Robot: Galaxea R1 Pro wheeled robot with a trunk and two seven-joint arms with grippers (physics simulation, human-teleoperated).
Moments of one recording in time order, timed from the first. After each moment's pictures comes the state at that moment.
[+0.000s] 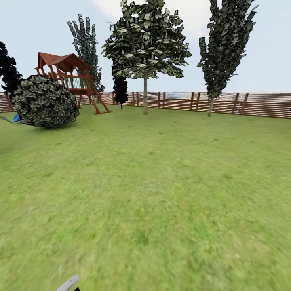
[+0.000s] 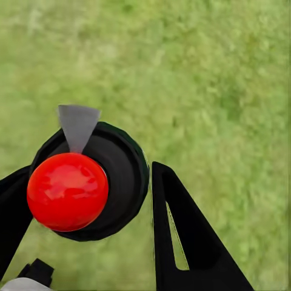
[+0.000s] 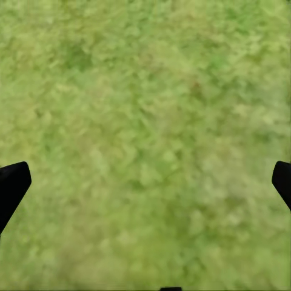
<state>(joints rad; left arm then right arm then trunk) -0.14 0.25 -0.56 -0.73 1.22 -0.17 0.26 -0.07 -0.13 -0.05 -0.52 -0.20 -0.20 0.22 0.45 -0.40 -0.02</state>
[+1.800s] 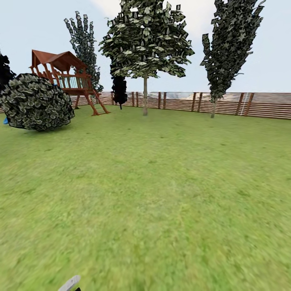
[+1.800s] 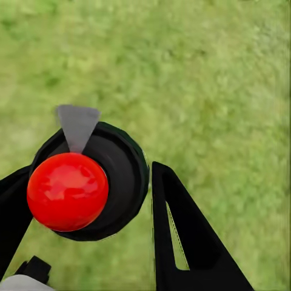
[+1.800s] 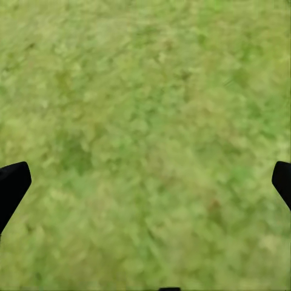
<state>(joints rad) -0.14 0.24 -0.56 -0.73 1.22 -0.17 0.26 -0.07 -0.13 -0.05 -0.52 -0.19 -0.20 0.22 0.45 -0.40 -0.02</state>
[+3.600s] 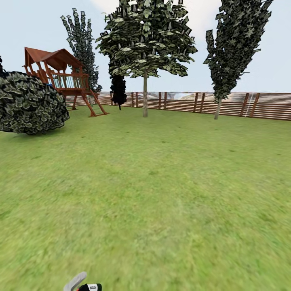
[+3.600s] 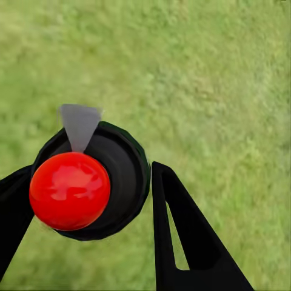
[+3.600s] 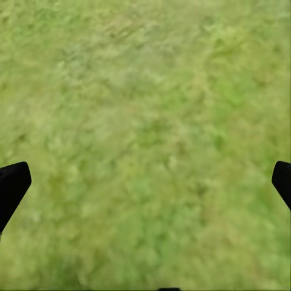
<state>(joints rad) -0.14 0.25 -0.55 -0.73 1.24 -0.11 0.02 -0.07 -0.13 -0.05 -0.52 -0.19 -0.20 0.22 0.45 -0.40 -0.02</state>
